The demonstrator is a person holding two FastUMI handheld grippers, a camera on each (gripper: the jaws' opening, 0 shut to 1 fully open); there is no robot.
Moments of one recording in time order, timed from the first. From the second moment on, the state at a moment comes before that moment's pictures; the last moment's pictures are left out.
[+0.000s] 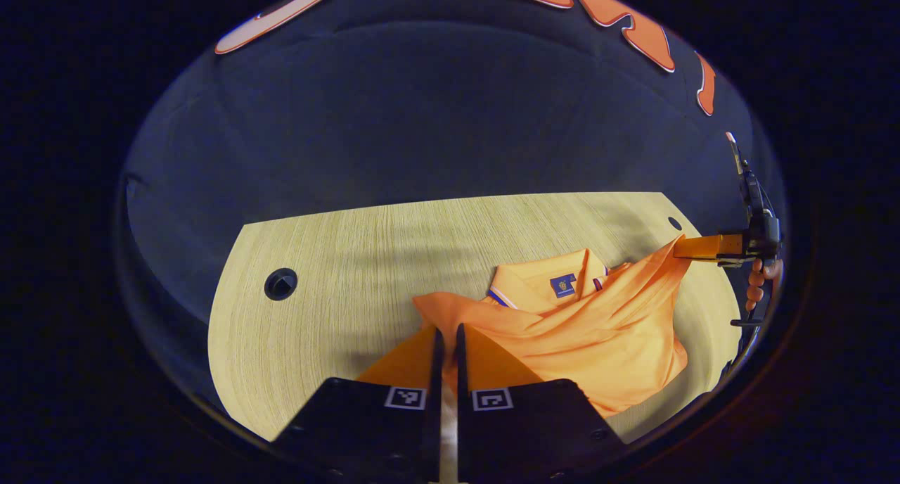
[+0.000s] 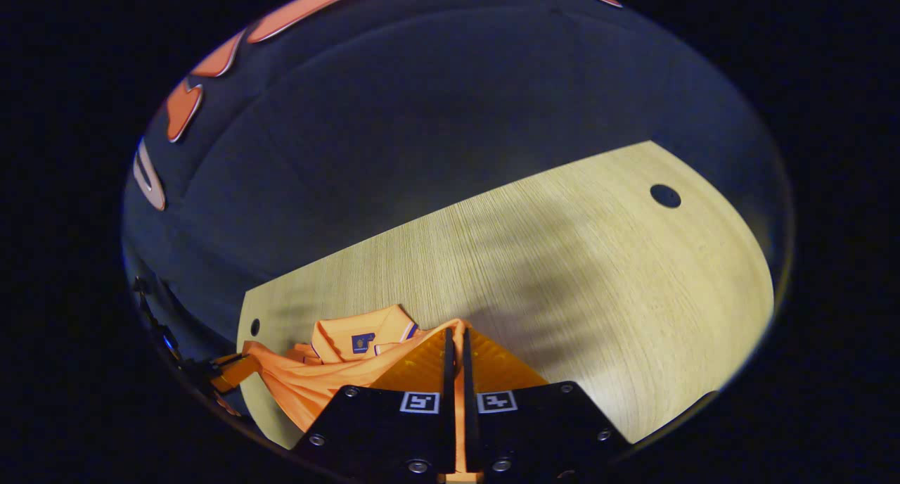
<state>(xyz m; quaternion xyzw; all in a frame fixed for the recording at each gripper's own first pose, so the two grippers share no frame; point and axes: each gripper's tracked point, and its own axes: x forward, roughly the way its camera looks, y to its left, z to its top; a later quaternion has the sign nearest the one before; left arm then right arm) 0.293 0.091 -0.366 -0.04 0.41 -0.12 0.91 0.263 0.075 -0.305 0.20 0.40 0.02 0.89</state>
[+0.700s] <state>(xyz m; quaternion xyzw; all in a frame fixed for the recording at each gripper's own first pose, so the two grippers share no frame) 0.203 0.089 -0.203 -0.04 0.25 -0.04 0.97 0.178 0.037 -0.139 0.12 0.24 0.05 0.96</state>
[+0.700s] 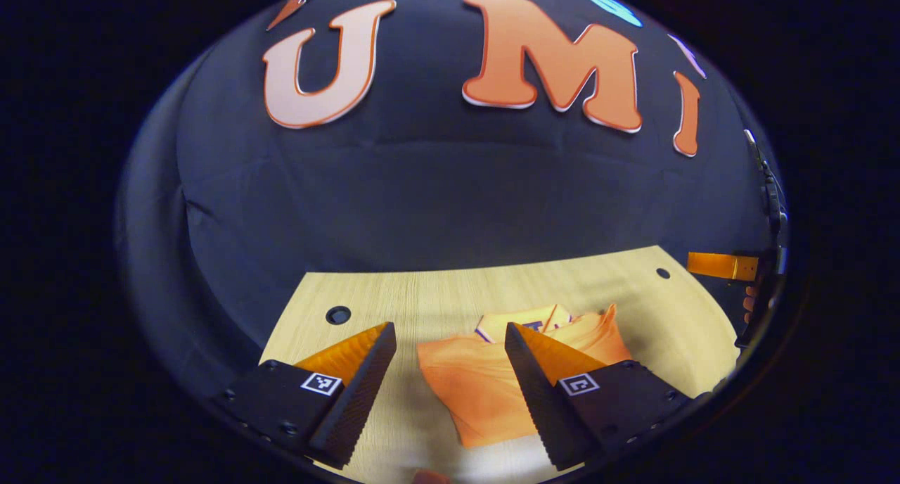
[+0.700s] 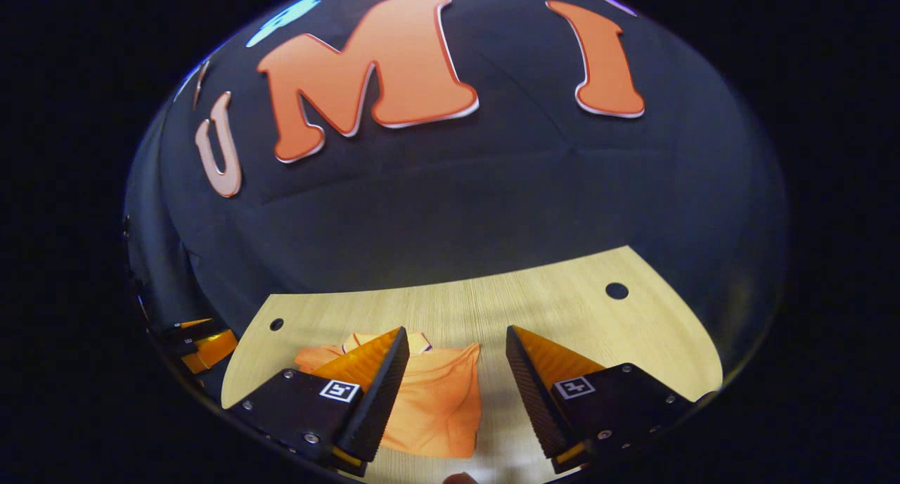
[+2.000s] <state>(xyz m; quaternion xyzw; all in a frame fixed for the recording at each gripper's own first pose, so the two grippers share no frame) -0.062 0.032 -0.066 -0.04 0.06 0.03 1.00 -0.041 0.022 -0.026 0.05 0.01 0.12 0.99</state>
